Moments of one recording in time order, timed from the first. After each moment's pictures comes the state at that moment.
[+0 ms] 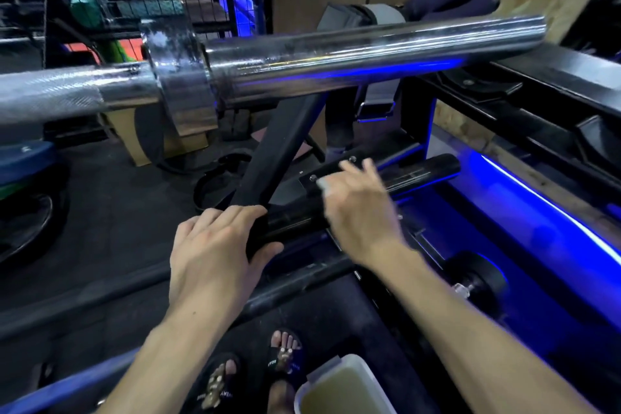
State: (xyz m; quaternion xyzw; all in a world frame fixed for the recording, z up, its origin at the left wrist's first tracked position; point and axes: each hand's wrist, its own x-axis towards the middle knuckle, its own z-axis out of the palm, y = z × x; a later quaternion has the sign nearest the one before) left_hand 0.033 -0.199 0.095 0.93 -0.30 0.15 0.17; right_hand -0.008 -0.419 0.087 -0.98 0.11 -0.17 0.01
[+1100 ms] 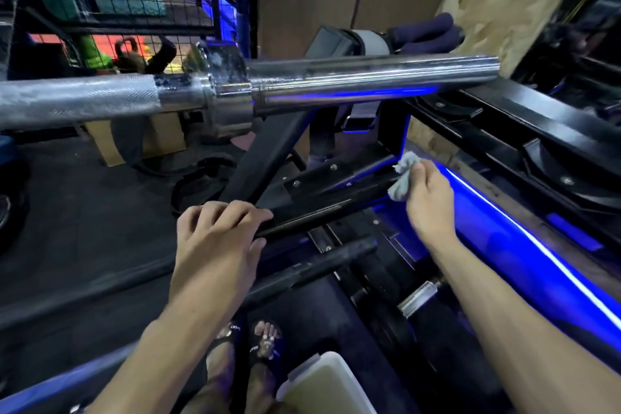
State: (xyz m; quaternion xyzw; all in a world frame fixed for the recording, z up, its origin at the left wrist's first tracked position) left_hand 0.028 -0.182 0.105 0.89 -0.36 0.19 0.19; right_hand -0.061 -0.471 0.129 -0.78 0.31 -0.37 0.39
